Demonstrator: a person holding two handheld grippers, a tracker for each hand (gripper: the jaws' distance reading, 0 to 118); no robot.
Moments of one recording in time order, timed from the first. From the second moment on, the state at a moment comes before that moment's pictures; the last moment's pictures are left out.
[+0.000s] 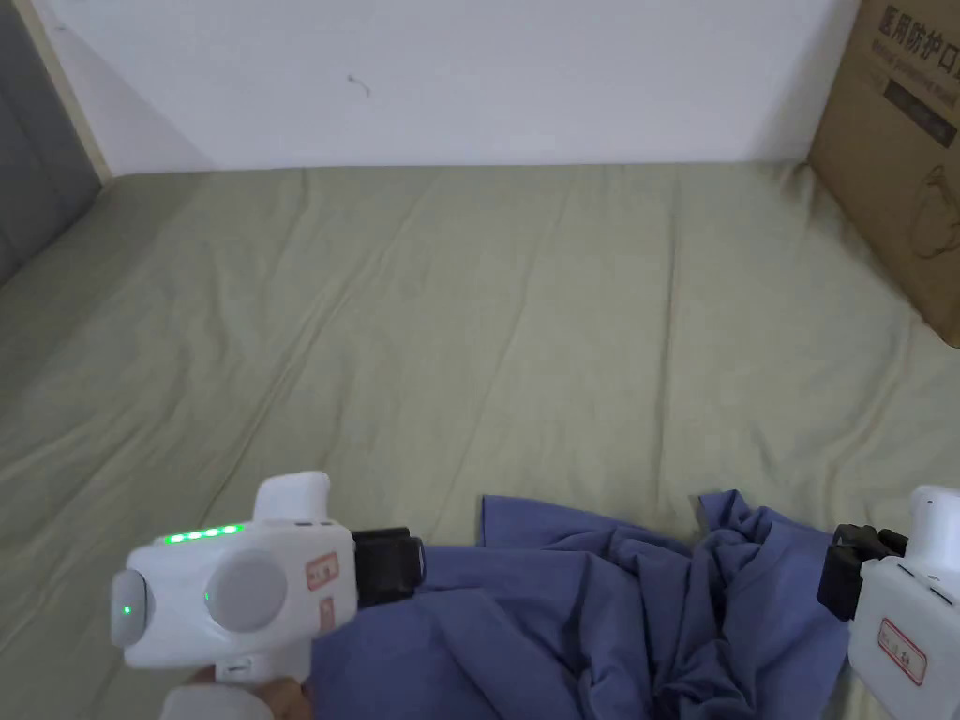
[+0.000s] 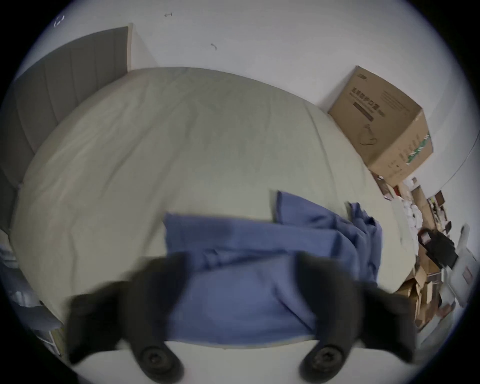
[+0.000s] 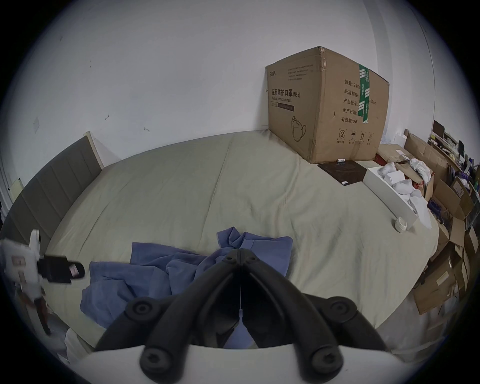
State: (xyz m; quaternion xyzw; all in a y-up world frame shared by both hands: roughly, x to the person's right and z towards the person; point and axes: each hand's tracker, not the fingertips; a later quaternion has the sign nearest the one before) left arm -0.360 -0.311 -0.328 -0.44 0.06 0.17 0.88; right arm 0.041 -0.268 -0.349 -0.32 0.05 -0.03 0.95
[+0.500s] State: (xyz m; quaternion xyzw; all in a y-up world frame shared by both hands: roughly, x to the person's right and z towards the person) left arm -0.385 -0.379 -0.372 -0.50 0.11 0.10 0.85; right arm 0.040 -0.287 -0.360 -0.36 0.05 -0.01 0.93
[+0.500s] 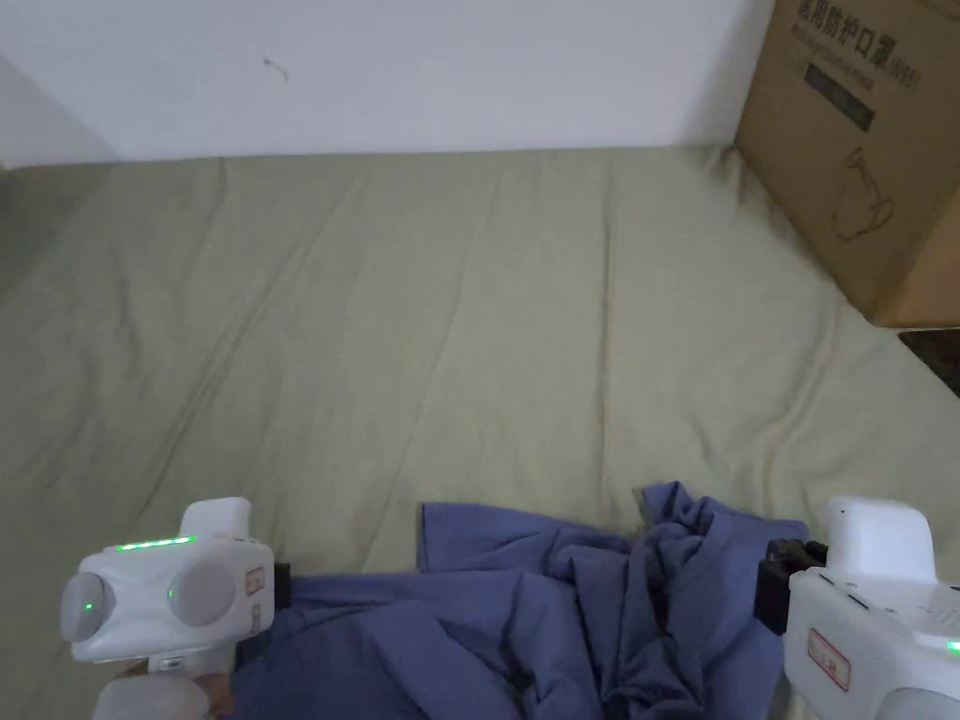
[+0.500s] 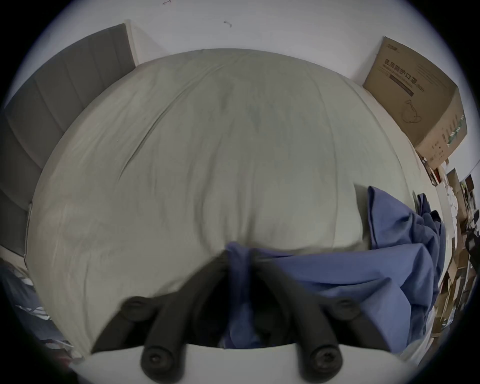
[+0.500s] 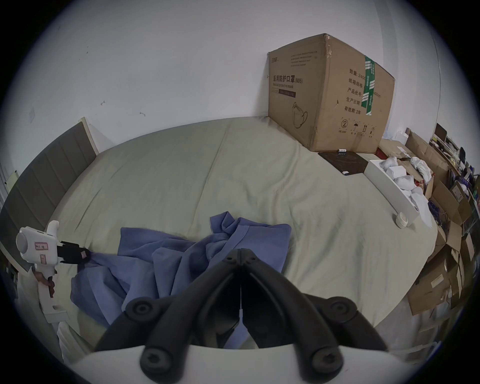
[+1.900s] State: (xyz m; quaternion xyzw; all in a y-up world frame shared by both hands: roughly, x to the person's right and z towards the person) left arm -0.396 -0.282 -0.356 -0.43 0.12 0.11 0.89; right arm -0.027 -0.274 -0.540 -0.51 0.17 0.07 0.84
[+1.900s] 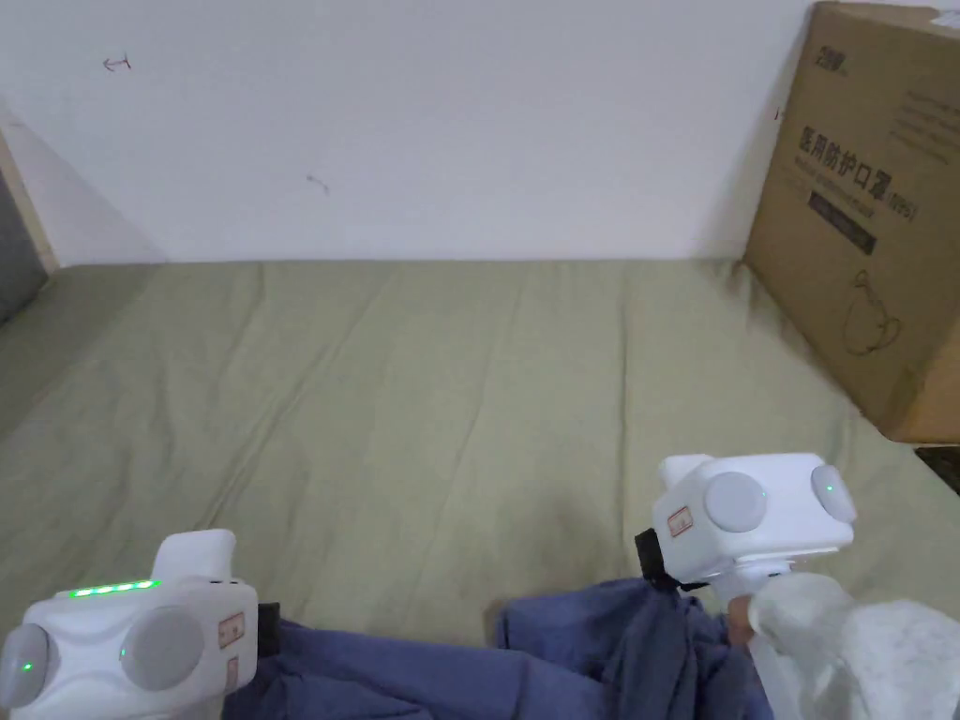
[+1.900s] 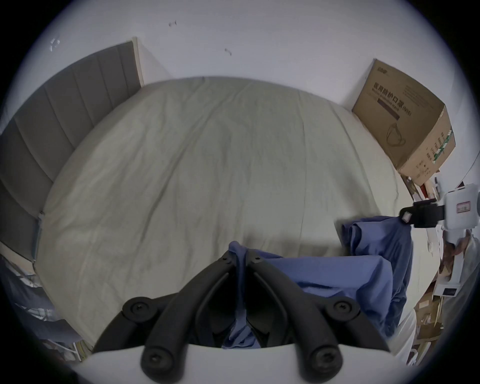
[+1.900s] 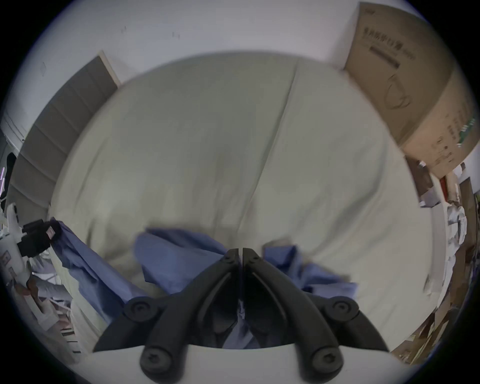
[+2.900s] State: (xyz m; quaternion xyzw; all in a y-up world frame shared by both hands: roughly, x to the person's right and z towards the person) left arm -0.431 0.026 -0.458 -0.20 0.15 0.00 0.97; right arm 0.068 0.086 -0.631 -0.28 0.09 -0.06 0.95
